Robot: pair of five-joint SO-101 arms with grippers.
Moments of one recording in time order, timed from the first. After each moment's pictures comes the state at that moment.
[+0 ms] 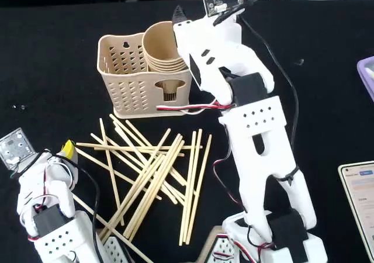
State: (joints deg) left arm -35.3 -104.0 92.6 56.1 3.3; right arm -17.6 -17.0 3.3 40.0 4.3
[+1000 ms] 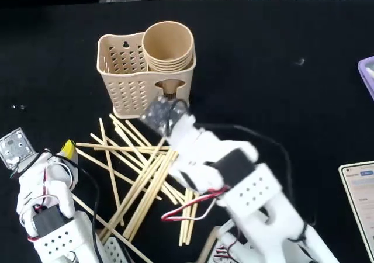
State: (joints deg) left arm -34.9 -104.0 92.6 56.1 3.3; right arm -36.4 -47.8 48.9 75.0 15.5
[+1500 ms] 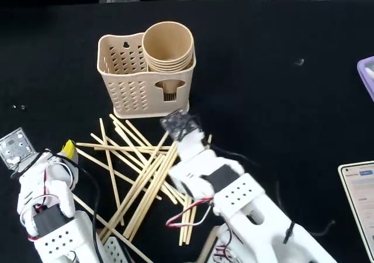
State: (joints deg) left arm -34.9 -104.0 92.6 56.1 3.3; right arm -32.7 -47.8 73.9 46.5 -1.8
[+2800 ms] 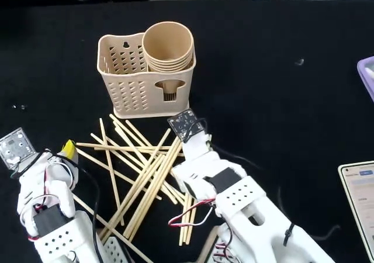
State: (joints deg) left arm -34.9 -104.0 92.6 56.1 3.3; right arm -32.3 -47.8 78.8 40.0 -2.1
